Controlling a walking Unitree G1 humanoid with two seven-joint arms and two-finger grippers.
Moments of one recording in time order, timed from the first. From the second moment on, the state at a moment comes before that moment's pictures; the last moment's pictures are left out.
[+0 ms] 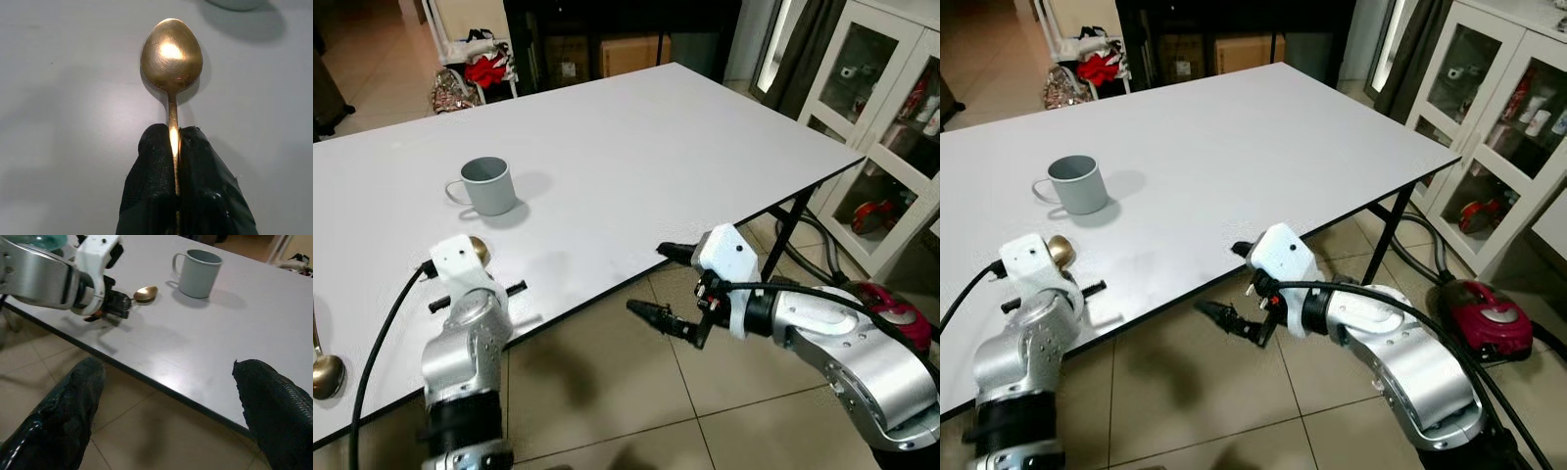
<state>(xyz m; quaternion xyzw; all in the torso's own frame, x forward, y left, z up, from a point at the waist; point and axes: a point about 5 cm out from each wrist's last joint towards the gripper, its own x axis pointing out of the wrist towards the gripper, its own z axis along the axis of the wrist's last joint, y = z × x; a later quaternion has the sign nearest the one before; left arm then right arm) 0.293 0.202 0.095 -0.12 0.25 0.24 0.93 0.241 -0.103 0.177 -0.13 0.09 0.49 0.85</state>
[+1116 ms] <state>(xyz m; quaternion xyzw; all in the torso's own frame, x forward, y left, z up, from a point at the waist) 0.310 0.225 0.093 -0.08 0.24 0.31 0.92 0.232 -0.104 0.170 -0.09 0.13 0.53 0.83</state>
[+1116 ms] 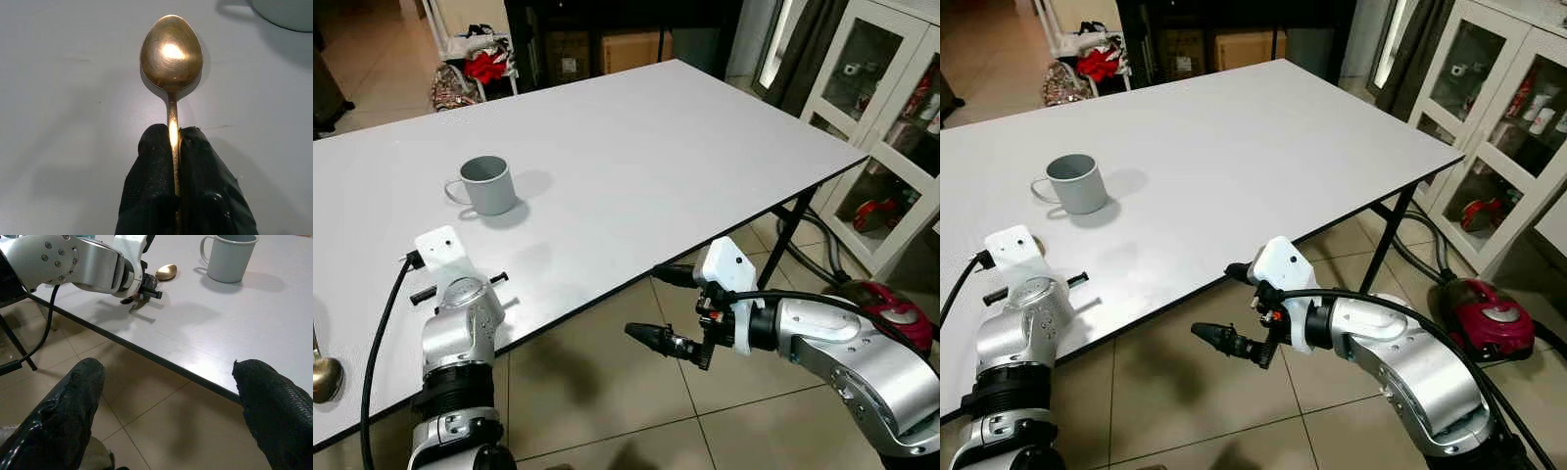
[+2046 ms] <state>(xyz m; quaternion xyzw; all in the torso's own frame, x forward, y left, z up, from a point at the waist) 0.268 0.232 0.175 0.02 0.07 0.21 0.97 0.241 -0.109 0.184 -0.06 0.07 0.44 0.89</state>
